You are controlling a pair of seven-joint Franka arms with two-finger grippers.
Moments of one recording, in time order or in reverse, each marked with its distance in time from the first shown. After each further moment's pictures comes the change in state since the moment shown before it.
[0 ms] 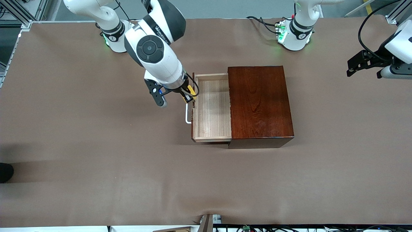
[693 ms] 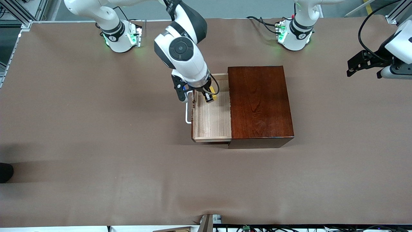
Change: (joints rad) left arm 0.001 0.000 0.000 -0.001 0.000 0.000 0.000; right arm 0.114 0.116 -0.001 0.000 0.005 0.177 0.225
